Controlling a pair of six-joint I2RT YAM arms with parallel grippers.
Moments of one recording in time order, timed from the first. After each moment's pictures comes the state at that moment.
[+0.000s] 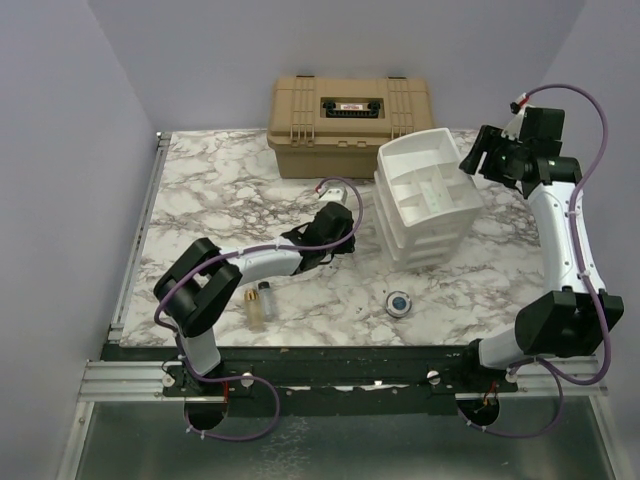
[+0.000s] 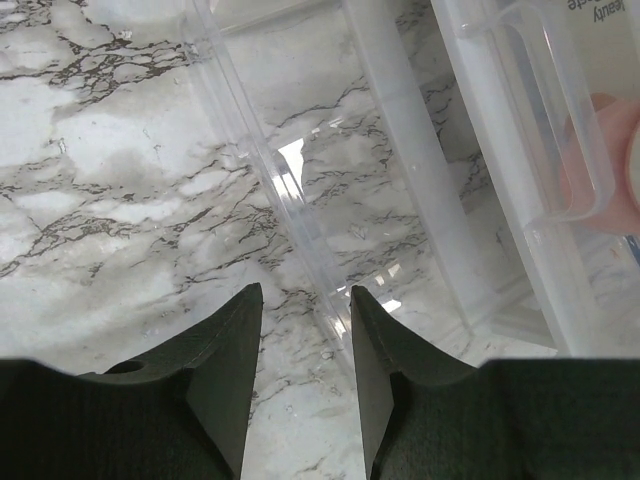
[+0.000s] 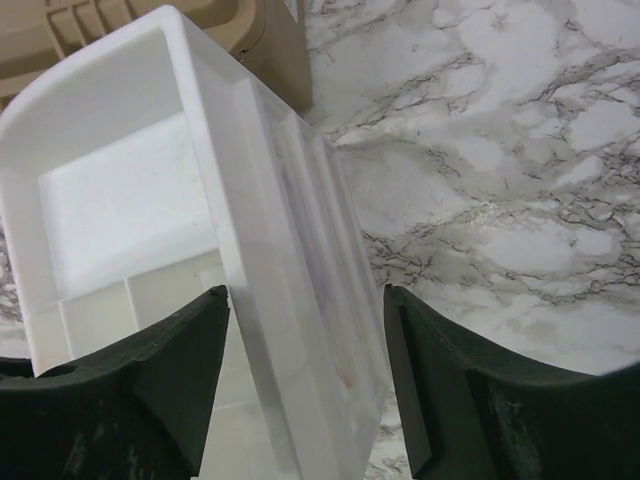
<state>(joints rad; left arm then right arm) -0.81 1.76 1.03 0.09 -0.24 -0.63 -0.10 1.47 1.53 -0.74 -0.17 0.19</state>
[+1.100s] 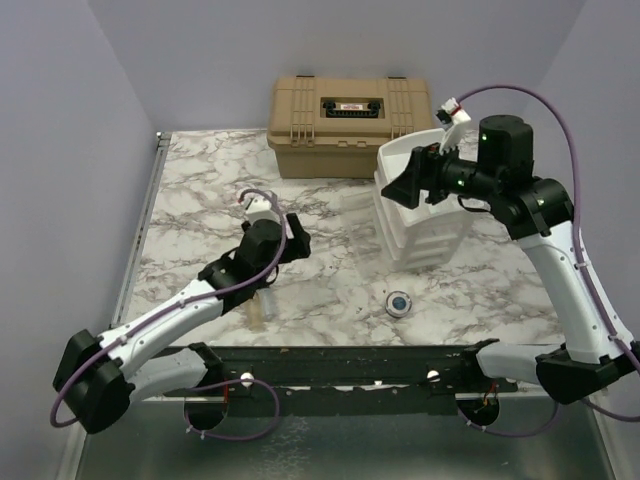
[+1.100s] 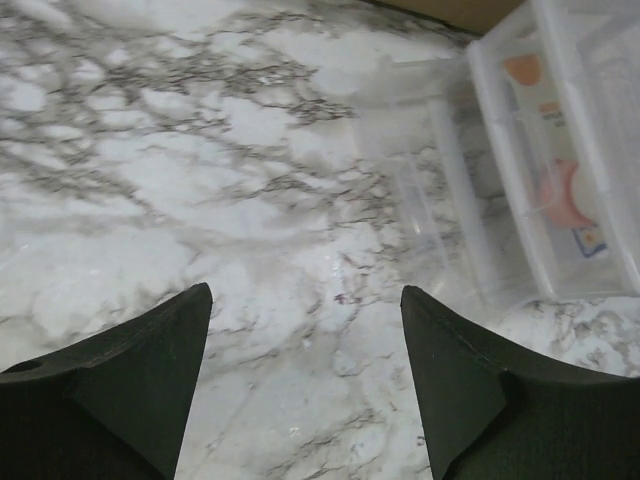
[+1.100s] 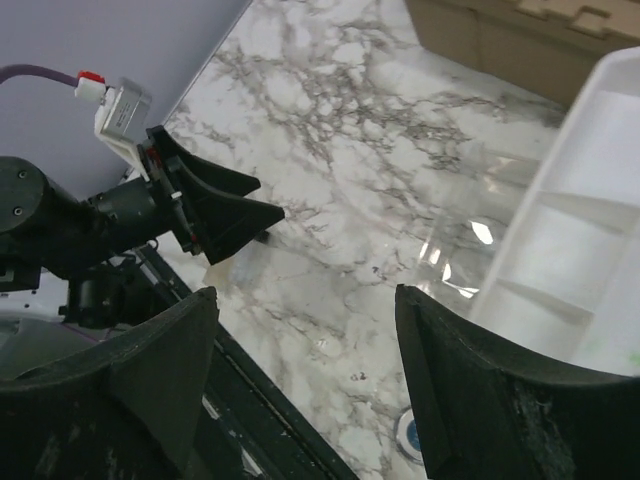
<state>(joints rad) -0.76 1.10 0.73 -0.08 -0.37 -0.63 0.34 1.24 1.62 -0.81 -0.48 0.20</state>
